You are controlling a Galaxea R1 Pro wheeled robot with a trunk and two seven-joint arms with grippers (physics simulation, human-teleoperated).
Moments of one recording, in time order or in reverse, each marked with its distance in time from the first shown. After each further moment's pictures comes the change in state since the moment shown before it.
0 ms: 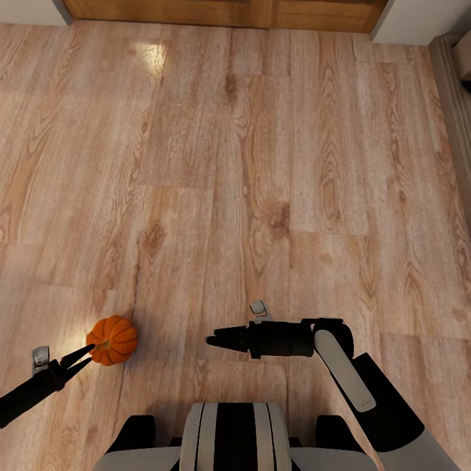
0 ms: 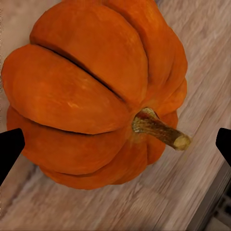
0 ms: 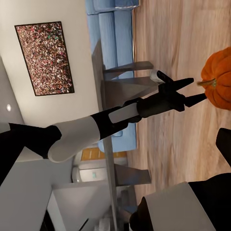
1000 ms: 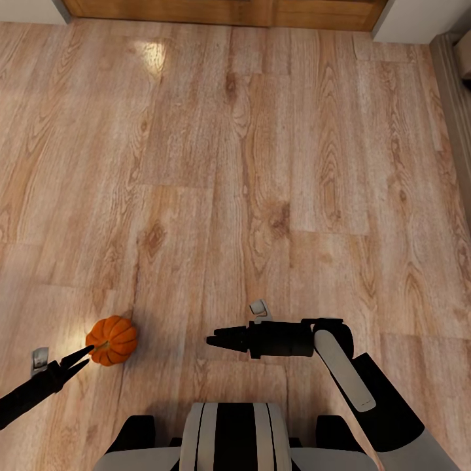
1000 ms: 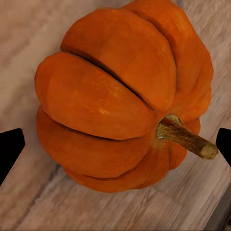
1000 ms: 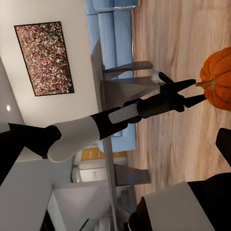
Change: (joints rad) left arm 0.000 0.000 0.004 0.012 0.003 -0.025 0.045; right arm 0.000 0.000 0.000 0.000 0.000 0.000 -0.002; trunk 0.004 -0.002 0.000
